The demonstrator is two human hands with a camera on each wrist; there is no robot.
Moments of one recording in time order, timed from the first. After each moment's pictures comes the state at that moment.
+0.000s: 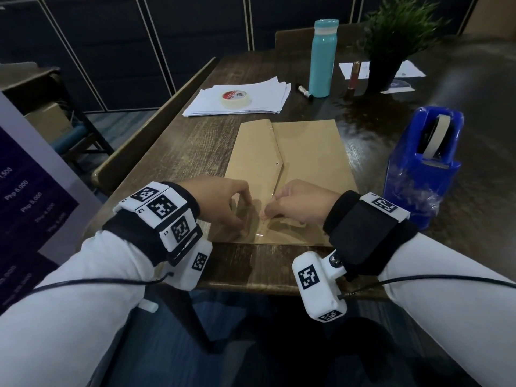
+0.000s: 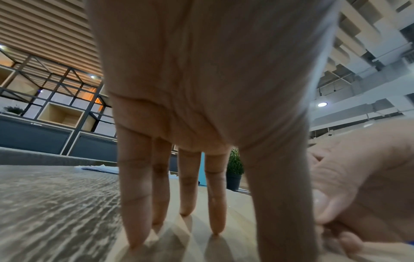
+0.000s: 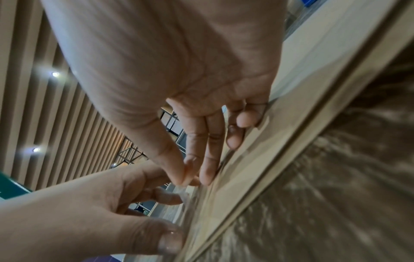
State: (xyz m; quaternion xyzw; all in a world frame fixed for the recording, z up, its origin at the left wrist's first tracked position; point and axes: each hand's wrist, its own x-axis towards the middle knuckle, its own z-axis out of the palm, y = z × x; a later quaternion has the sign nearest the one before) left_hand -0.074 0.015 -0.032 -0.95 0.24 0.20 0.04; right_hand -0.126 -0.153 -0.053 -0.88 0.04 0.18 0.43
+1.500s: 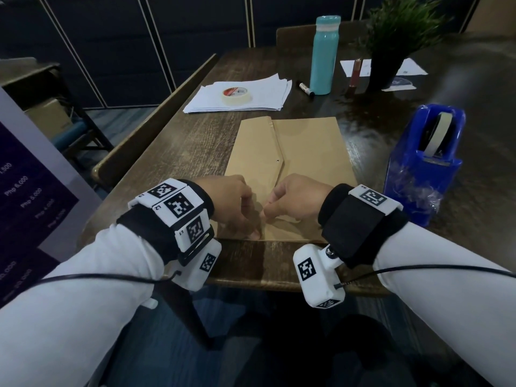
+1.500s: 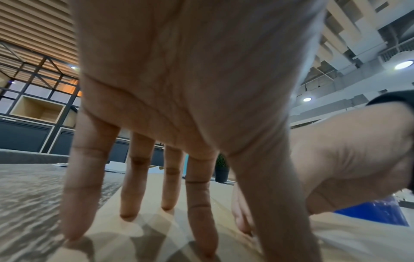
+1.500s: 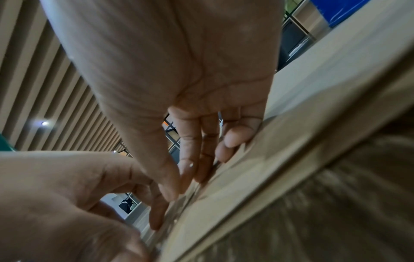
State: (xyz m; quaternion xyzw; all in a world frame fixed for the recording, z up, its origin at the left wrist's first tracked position) left_hand -0.085 0.000 -0.031 -0.94 0.25 0.21 0.05; right_hand -0.125 -0.151 -0.053 -0.90 0.02 0.14 0.40
